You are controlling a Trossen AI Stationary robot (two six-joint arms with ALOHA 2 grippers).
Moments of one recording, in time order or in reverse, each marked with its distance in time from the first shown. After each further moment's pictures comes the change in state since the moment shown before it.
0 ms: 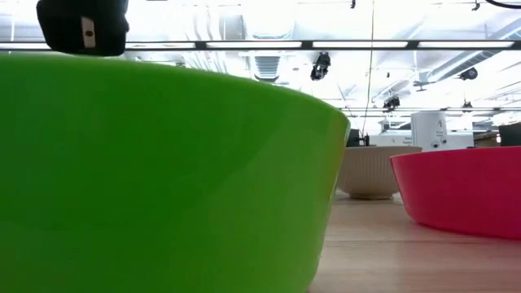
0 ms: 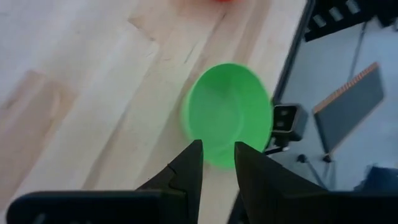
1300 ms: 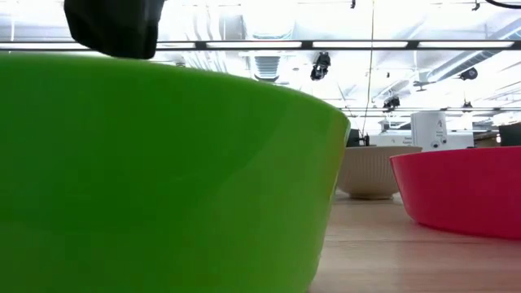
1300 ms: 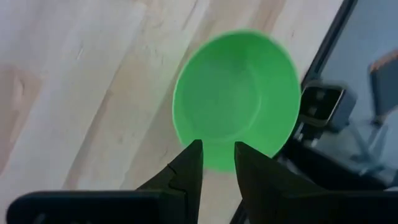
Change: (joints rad) left arm 0.022 0.351 0.406 -0.320 0.140 0.058; right arm 0.000 0.000 0.000 0.000 0.000 -0.001
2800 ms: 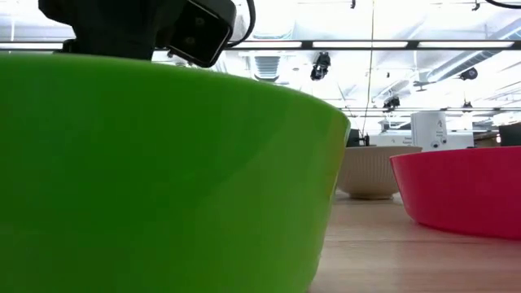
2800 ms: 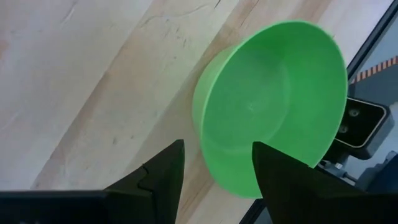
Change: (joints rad) left arm 0.038 0.005 -0.192 0.220 0.088 -0.130; right arm 0.000 0.000 0.000 0.000 0.000 0.001
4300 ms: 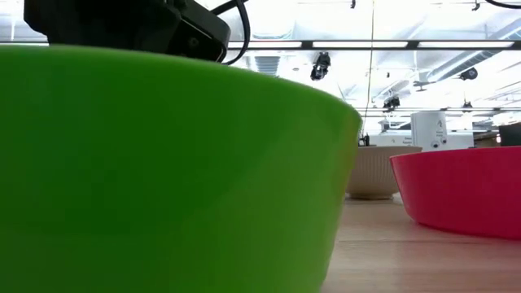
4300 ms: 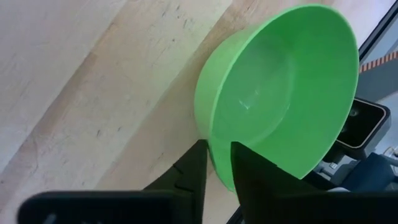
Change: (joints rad) left arm 0.002 -0.001 -0.064 0.100 0.058 -0.075; right arm 0.000 0.000 0.000 0.000 0.000 -0.001
